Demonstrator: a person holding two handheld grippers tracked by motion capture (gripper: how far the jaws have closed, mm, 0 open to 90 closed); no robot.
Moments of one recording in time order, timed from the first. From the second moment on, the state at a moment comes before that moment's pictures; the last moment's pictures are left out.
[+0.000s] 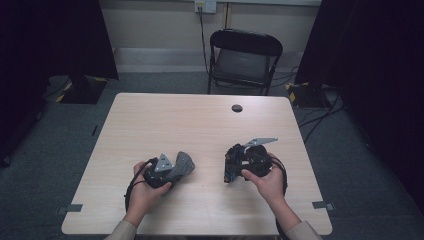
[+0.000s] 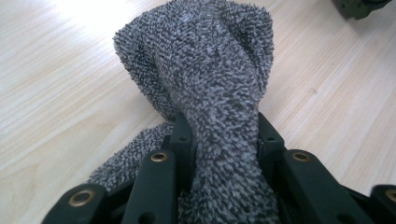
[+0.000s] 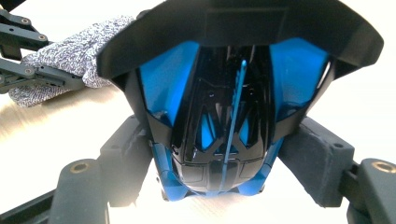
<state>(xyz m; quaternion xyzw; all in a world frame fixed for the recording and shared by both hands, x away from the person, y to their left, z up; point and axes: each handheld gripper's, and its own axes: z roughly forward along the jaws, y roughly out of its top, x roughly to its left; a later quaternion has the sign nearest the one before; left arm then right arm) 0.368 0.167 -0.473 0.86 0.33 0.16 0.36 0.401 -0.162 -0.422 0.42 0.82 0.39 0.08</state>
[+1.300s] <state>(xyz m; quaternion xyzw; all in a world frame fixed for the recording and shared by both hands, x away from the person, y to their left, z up) 0.366 0.174 -0.480 0.85 0.34 0.15 0.37 0.440 -0.136 -0.440 0.44 0.81 0.37 0.06</state>
